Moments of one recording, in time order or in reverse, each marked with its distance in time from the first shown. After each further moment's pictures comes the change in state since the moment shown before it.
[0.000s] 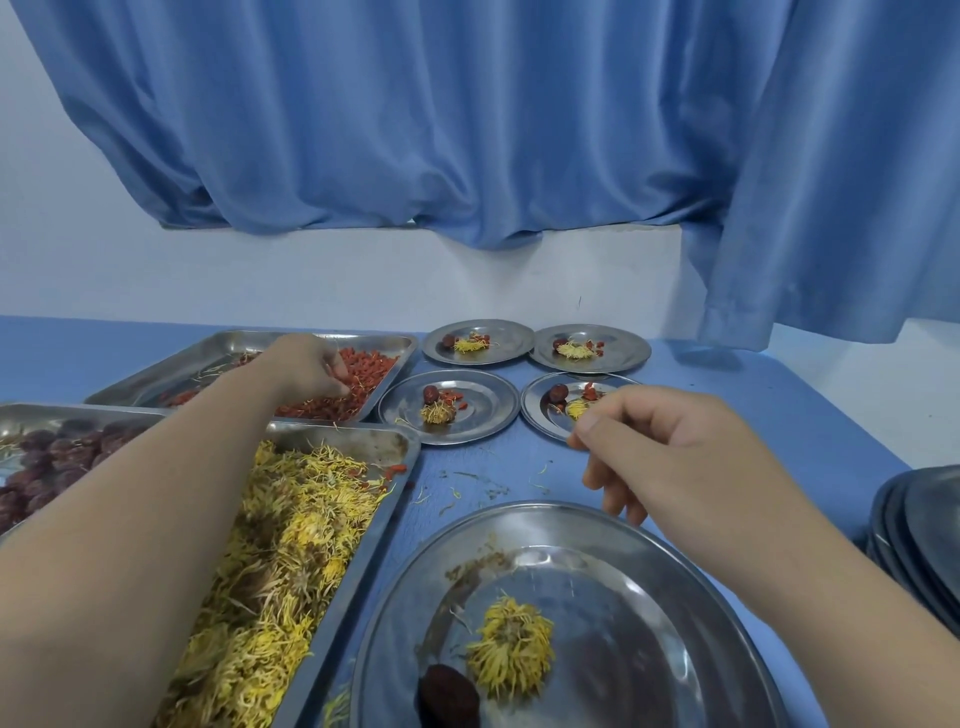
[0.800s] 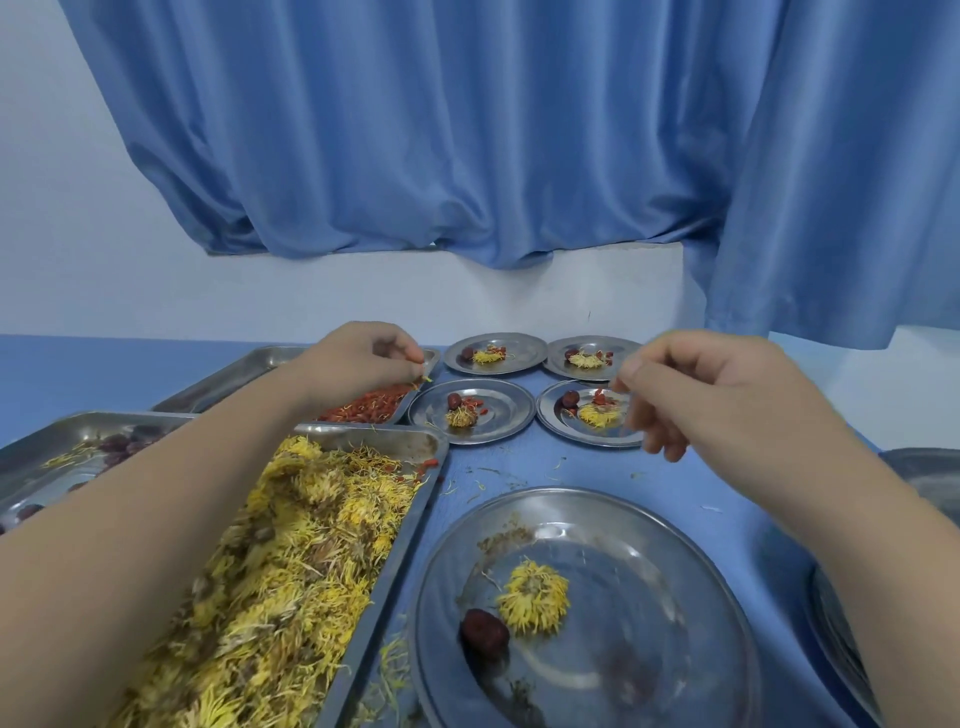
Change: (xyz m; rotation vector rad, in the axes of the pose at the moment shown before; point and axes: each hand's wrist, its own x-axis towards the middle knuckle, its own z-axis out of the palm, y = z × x) left_hand -0.104 0.078 -0.053 -0.500 -0.039 0.227; right_hand -0.016 -0.045 -0.027 0.019 0.086 -0.105
